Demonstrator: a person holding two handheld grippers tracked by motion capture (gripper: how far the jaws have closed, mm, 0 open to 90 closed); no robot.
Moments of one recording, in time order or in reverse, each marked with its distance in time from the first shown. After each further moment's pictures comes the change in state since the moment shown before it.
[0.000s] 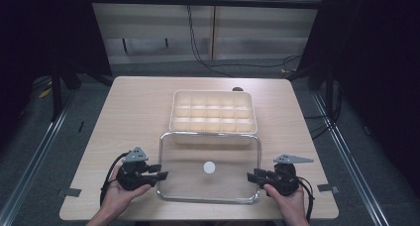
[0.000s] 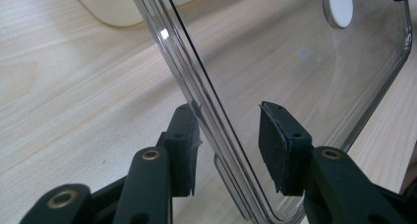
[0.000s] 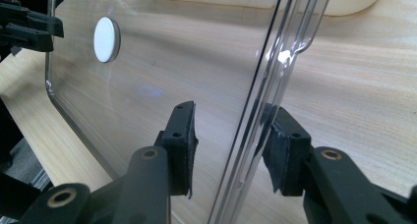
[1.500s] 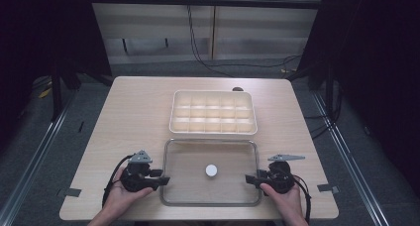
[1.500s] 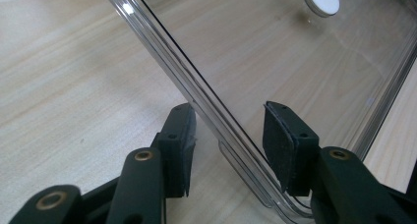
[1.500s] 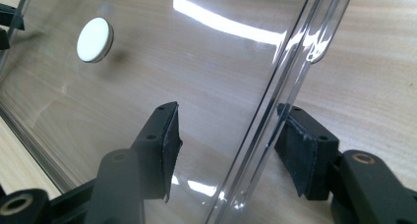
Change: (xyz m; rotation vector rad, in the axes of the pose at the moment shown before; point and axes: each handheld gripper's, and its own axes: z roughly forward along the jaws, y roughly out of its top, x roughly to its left) left arm 0.001 -0.008 0.014 0.090 -0.024 -0.016; right arm -0.011 -0.004 0.019 0.102 -0.066 0.026
